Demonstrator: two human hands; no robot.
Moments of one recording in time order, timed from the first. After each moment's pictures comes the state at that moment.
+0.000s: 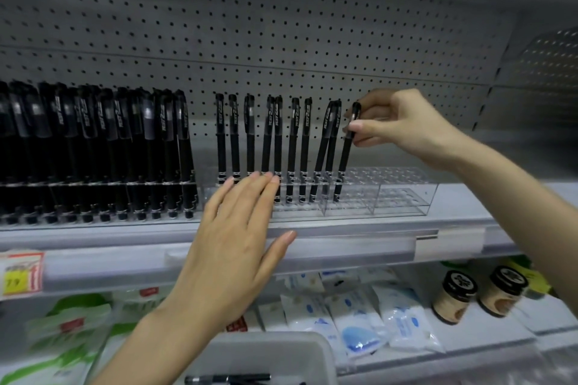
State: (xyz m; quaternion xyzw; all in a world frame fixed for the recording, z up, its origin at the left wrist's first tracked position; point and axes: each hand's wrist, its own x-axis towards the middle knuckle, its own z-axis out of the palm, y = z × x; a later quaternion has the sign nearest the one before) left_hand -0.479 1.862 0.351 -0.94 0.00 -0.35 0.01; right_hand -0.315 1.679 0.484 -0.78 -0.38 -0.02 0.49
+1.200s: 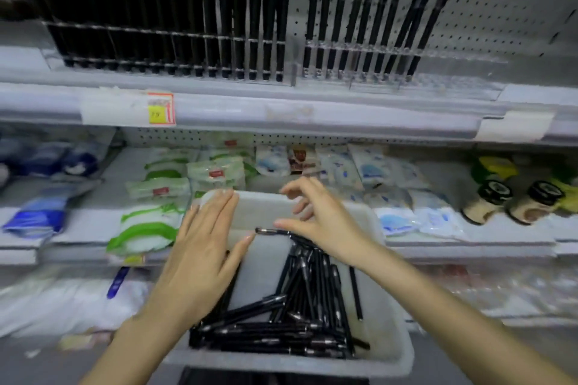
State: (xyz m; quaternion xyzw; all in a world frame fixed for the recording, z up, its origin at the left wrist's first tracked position) left_hand -0.654 1.913 0.211 -0.96 -0.09 -0.22 -0.15; right_hand -0.509 1.760 0.244 -0.80 -0.44 0.08 0.40
